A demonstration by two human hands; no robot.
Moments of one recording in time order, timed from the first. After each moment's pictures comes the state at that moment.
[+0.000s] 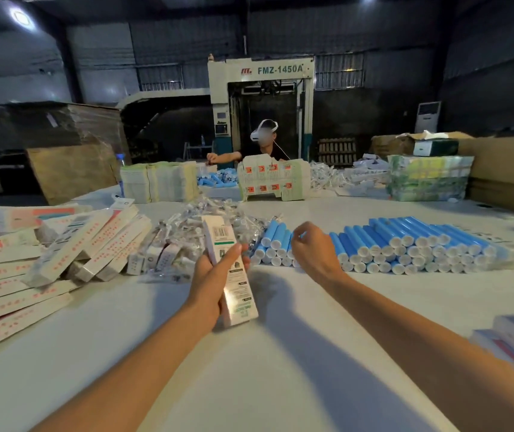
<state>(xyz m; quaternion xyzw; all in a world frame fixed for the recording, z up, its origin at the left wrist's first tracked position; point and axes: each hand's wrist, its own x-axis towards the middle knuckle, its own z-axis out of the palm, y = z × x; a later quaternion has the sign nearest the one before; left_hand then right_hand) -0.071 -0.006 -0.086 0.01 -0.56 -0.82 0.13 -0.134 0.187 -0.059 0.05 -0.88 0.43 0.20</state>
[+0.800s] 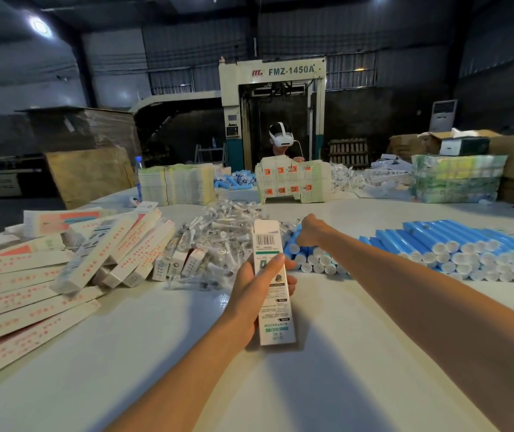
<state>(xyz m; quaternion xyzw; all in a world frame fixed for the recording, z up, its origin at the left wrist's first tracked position) -0.071 -0.010 -0.092 -0.09 -0.59 -0.80 0.07 -0.234 0.128 -0.023 0.00 -0.98 0.21 0.02</state>
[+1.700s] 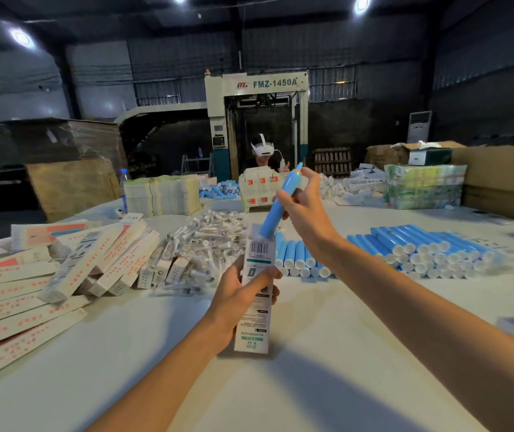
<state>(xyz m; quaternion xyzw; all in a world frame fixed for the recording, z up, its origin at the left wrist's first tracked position) -0.051 -0.003 -0.084 -0.16 -0.63 -0.76 0.06 -0.101 0.151 0.032 0.21 -0.67 0.69 0.17</state>
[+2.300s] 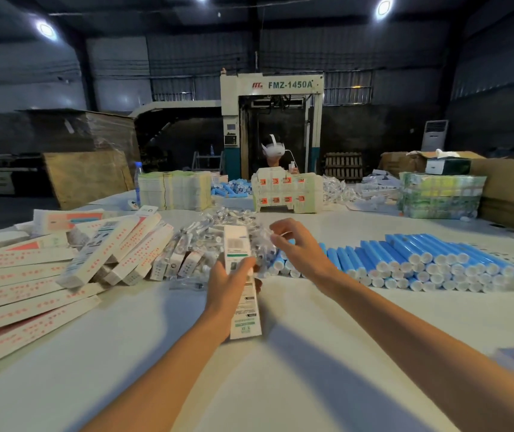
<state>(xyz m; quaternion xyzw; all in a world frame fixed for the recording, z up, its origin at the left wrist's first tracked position) -0.073 -0.031 -0.092 0.00 -0.64 -0.74 0.21 -0.121 0.134 -0.032 0.25 -0.80 0.53 0.14</state>
